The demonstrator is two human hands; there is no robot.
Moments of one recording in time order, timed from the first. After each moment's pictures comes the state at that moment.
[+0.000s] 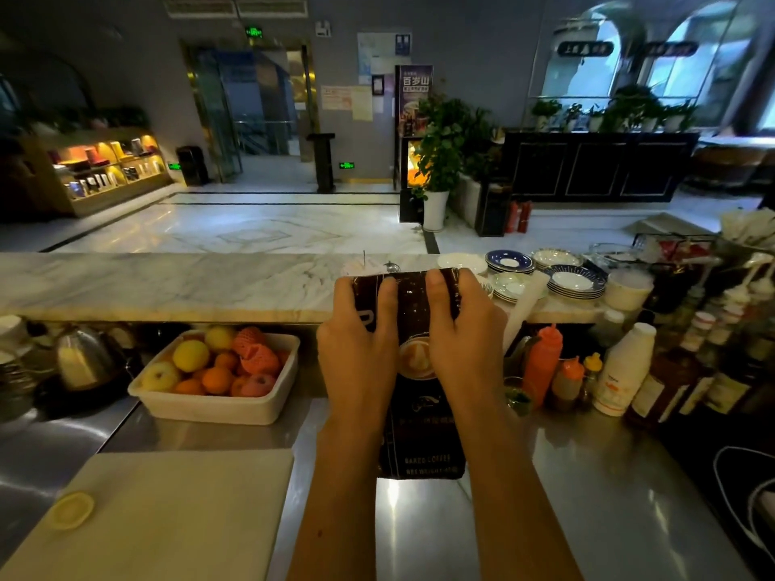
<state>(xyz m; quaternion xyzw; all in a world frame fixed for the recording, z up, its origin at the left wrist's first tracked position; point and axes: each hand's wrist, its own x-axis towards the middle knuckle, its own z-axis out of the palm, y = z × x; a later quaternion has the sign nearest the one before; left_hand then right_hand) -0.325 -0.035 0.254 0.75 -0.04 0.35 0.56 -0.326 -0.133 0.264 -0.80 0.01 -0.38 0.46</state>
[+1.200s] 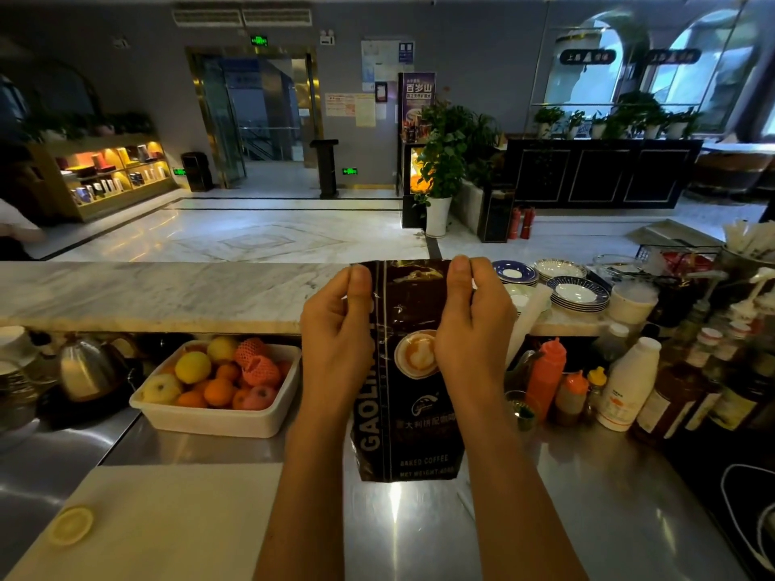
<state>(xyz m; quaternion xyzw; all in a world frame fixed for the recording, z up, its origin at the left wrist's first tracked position) -0.319 -0.012 0.292 0.67 -0.15 0.27 0.67 -0.321 -0.128 0.297 -0.72 -0.02 -0.43 0.55</state>
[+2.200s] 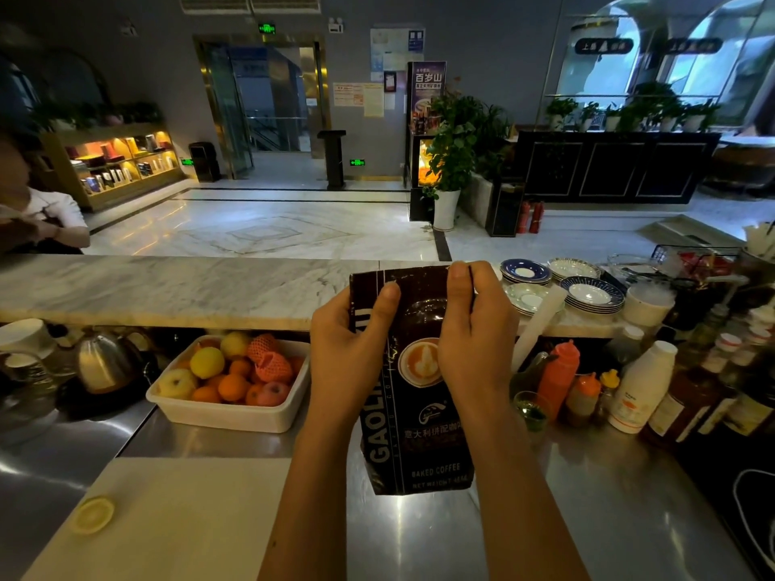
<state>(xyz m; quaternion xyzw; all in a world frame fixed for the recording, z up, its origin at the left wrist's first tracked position) -0.318 0.004 0.295 0.68 -0.15 0.25 0.67 -0.319 -0.111 0.306 -0.74 -0.04 -0.41 0.53</state>
